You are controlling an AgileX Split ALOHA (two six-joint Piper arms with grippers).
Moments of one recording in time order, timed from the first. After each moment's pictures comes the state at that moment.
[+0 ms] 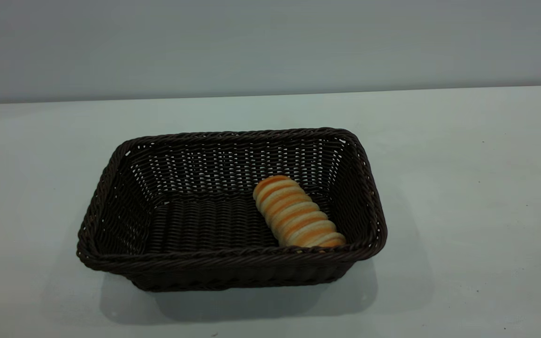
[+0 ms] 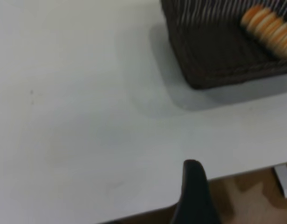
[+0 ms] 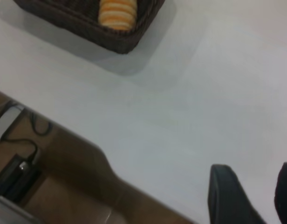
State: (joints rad) left arm -0.17 0.03 -0.53 -0.07 1.16 -0.02; right arm 0.34 0.11 -0.49 0.11 1.14 -0.17
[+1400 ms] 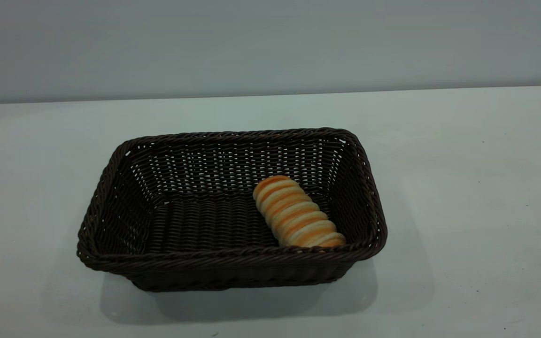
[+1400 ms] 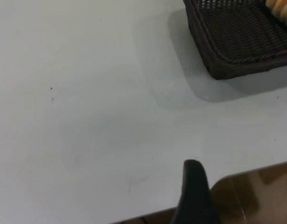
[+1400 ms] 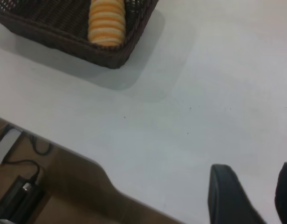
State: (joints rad) left arm -0.17 0.03 -0.49 -0.03 1.14 0.02; right arm 0.34 0.09 -0.48 0.09 1.12 -0.08
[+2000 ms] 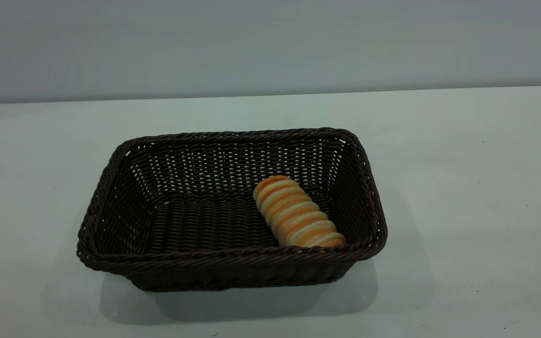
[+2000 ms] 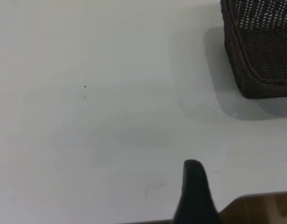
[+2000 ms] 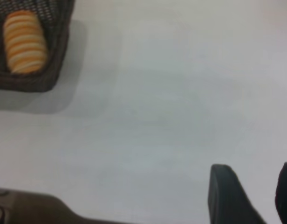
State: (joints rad) left arm -0.02 -0.02 -0.49 -0.03 1.14 0.03; right arm 0.03 0.09 -0.48 0.09 1.12 -0.08
